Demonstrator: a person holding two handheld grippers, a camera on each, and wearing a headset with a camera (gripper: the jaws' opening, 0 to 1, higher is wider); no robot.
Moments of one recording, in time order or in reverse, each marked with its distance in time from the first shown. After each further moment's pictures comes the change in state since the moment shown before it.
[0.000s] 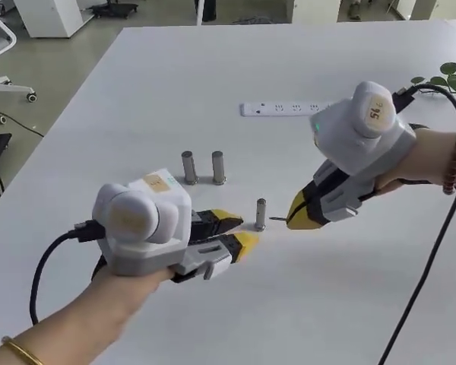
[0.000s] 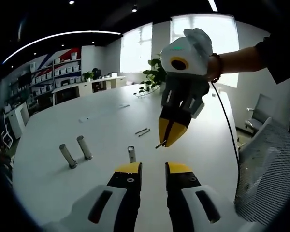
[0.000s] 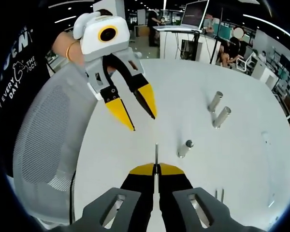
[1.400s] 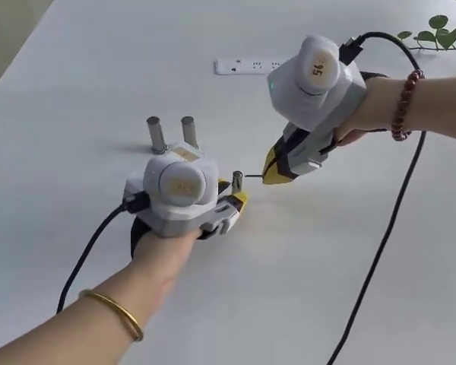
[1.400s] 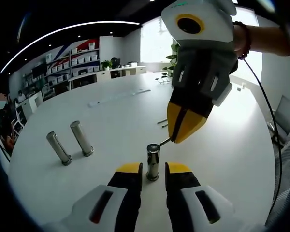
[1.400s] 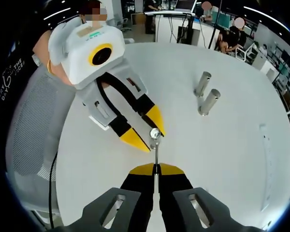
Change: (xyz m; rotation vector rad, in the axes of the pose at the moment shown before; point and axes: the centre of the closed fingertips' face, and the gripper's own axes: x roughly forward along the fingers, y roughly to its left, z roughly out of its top) left arm 0.081 0.045 -0.032 -0.064 0.075 0.168; right arm 0.027 -0.060 -0.026 0.000 0.118 -0.014
